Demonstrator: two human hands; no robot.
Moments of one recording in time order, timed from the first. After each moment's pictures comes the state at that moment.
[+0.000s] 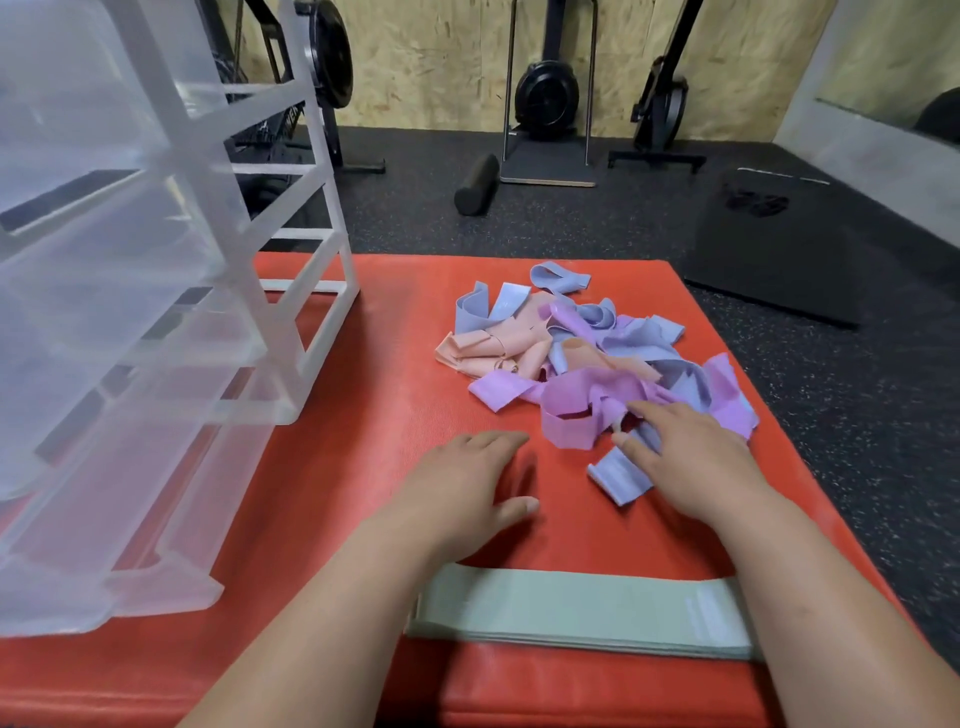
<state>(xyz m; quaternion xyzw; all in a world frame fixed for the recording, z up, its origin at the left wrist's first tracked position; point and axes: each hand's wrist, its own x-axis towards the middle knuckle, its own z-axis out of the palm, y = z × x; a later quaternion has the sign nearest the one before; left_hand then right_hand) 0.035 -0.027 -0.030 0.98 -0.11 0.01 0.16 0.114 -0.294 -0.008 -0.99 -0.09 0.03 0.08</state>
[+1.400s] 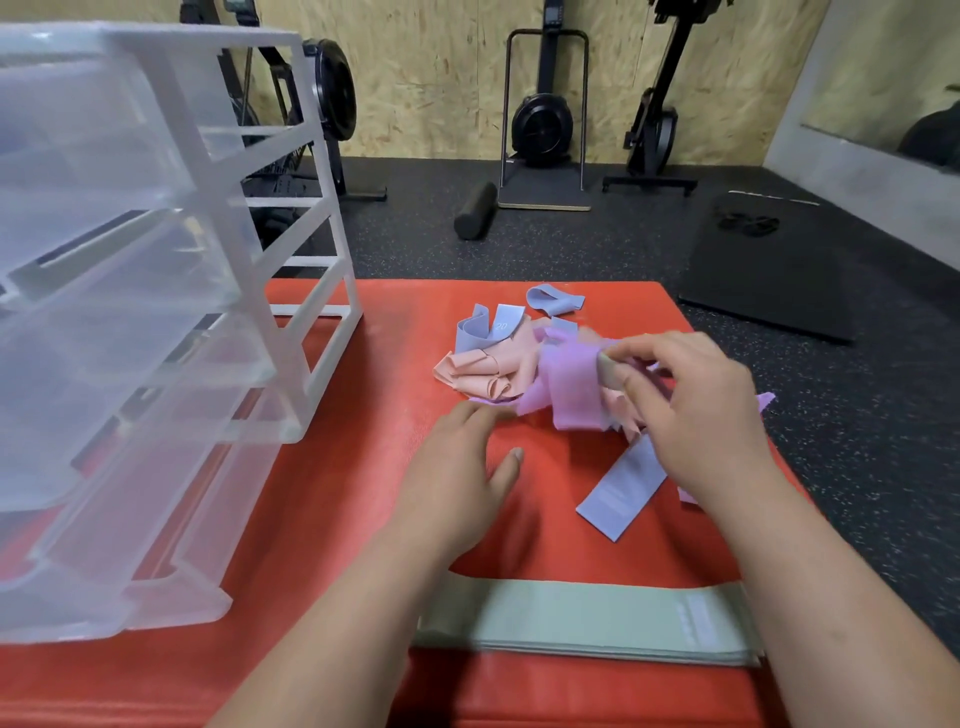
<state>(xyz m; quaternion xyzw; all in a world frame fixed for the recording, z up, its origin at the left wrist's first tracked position) 0.027 -0.036 -0.005 0.93 -0.04 0.17 0.31 0.086 -0.271 0.067 -0.87 -0.23 -0.28 0.34</state>
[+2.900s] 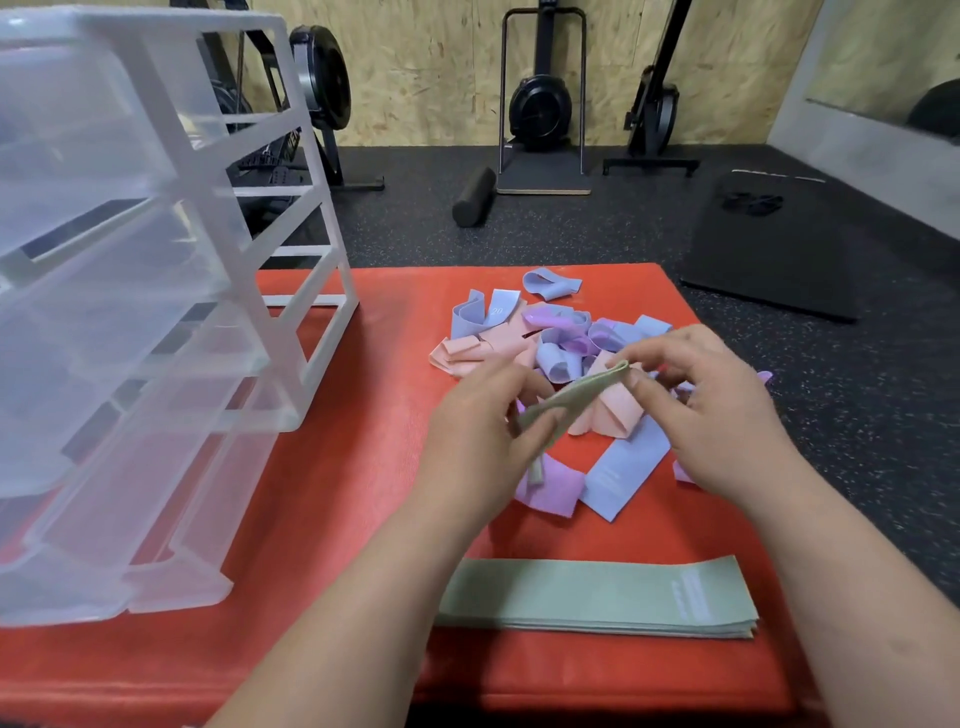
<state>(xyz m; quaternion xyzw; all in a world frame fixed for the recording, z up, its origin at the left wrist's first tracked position) 0.024 -0.070 0.031 0.87 -0.10 0.29 0.39 0.066 -0.291 0.069 -0.86 -0.21 -0.15 0.43</state>
